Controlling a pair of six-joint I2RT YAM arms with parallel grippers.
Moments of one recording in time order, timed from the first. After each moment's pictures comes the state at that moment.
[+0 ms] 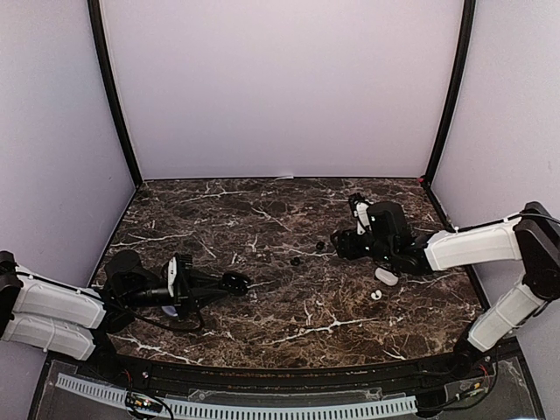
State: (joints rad) left arm -0.70 1.14 0.13 0.92 0.64 0.17; right arm 0.71 1.49 0.69 0.25 0.19 0.29
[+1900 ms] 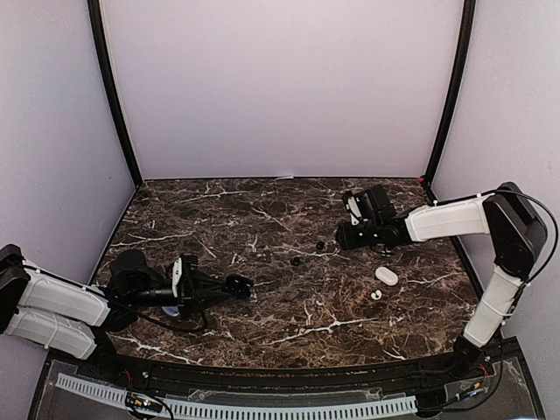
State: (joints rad) left arm -0.70 1.20 0.14 0.92 0.66 0.16; right arm 0.60 1.73 0.98 -0.05 0.12 0.25
